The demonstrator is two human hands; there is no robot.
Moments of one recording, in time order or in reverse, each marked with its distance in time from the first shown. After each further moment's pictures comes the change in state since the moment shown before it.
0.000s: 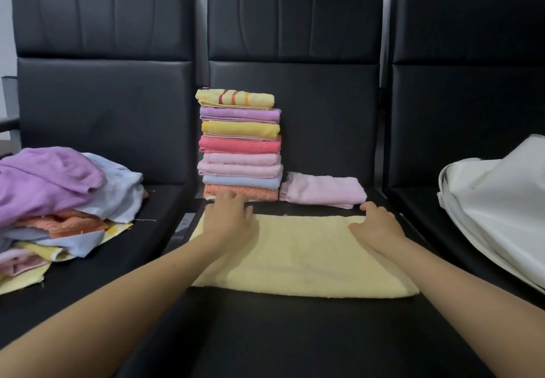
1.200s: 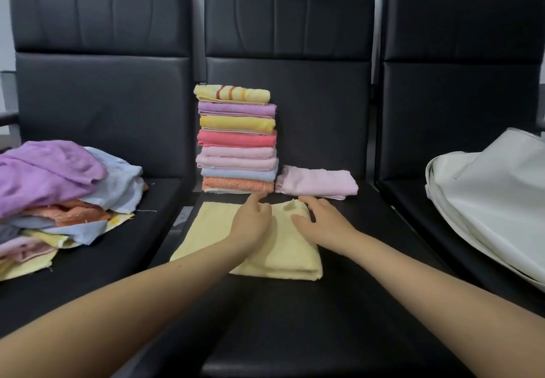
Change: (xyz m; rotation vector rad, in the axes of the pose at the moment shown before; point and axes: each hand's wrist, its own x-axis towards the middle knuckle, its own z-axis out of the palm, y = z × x) left_hand -0.046 0.054 -0.014 -0.805 -0.116 -0.208; right_hand -0.062 -0.063 0.009 0.189 -0.162 -0.370
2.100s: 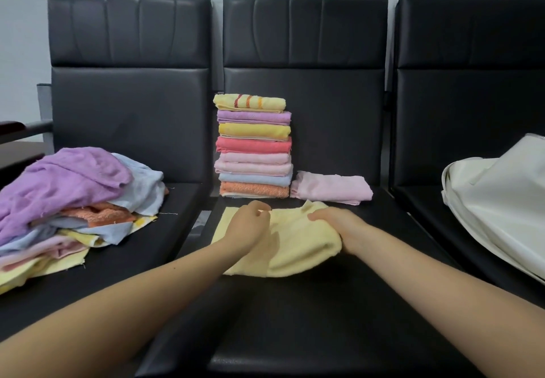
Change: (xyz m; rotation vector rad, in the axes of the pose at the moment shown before) left_hand -0.002 -0.013 -0.036 0.161 -0.037 -0.018; right_hand 0.001 -0.027 -0.004 0.930 -0.025 0.529
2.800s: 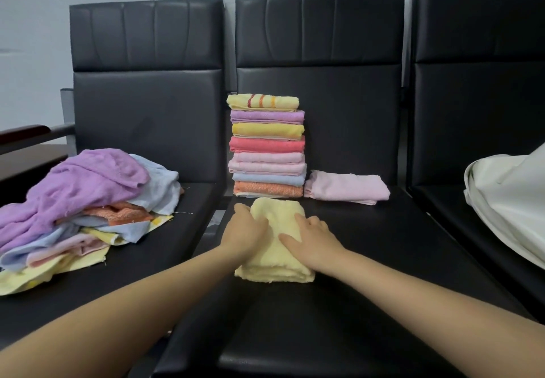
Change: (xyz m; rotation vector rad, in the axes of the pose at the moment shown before) left_hand 0.005 -0.023 -0.012 0.125 0.134 -0.201; right_hand -0.006 0.033 0.057 -1.153 -0.038 -0.500
